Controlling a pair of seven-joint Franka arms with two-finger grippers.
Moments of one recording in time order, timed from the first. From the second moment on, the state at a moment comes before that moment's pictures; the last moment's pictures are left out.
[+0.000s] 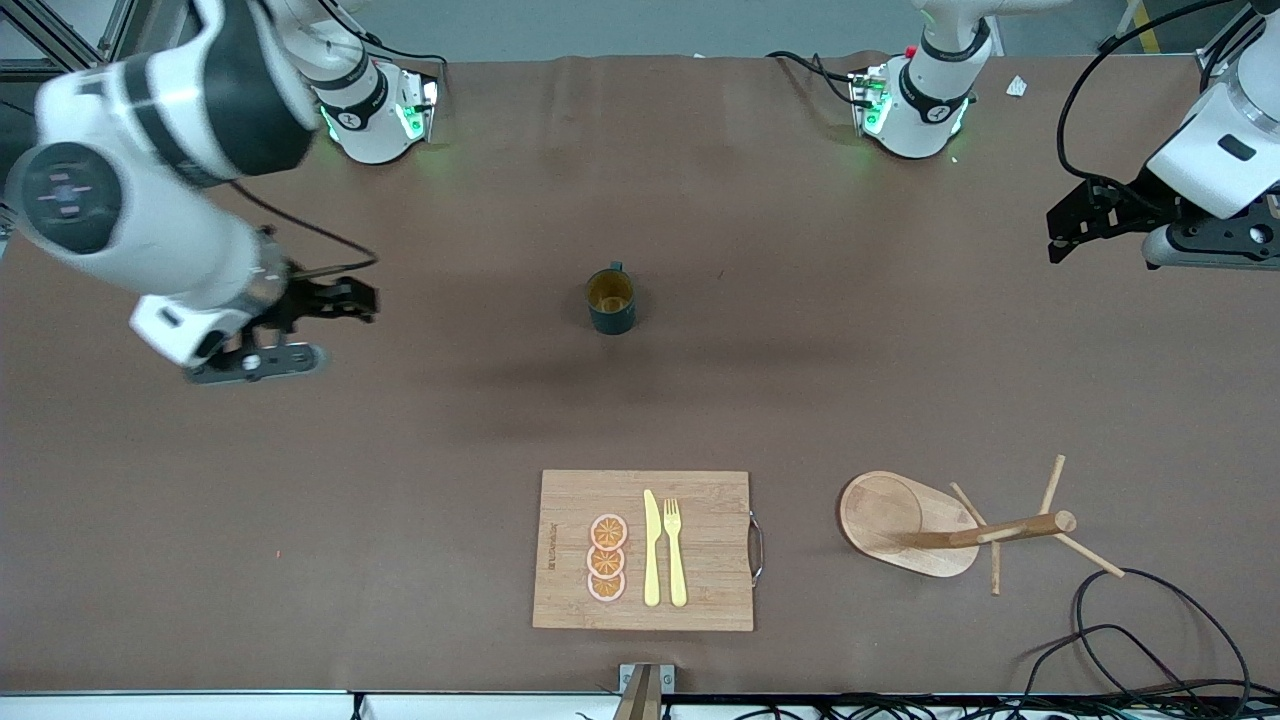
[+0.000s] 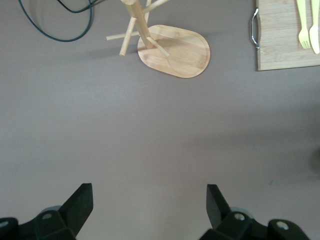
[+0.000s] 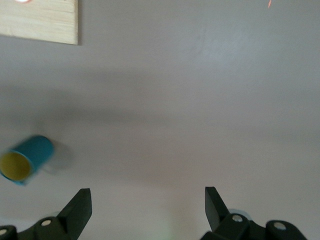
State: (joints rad) left arm 0.00 -0.04 -0.15 -1.59 0.01 1.59 -0.03; right arm 0.31 0.22 0.01 -1.52 0.04 1.57 0.29
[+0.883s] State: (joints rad) left arm 0.01 -0.04 -0.15 -1.60 -0.01 1.58 -0.15; right arm 0.75 0.32 0.02 -1.84 0.13 2.18 1.26
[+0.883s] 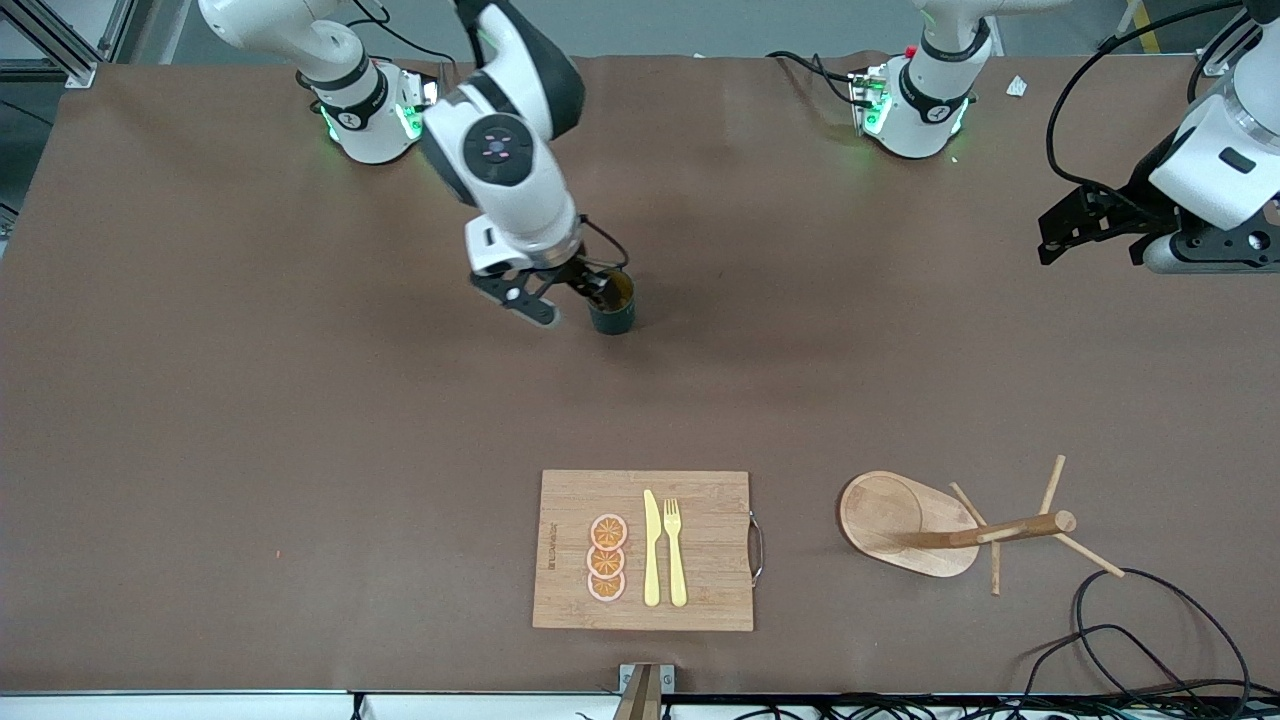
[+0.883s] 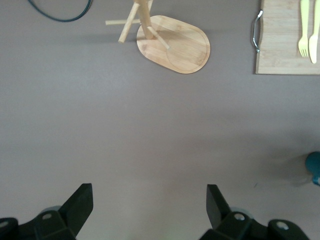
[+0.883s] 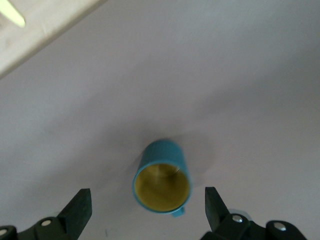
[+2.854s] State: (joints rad) left arm 0.01 -0.03 -0.14 -1.61 -0.01 1.59 -0.18; right arm 0.58 0.53 -0.03 -1.61 -0.04 2.03 0.67
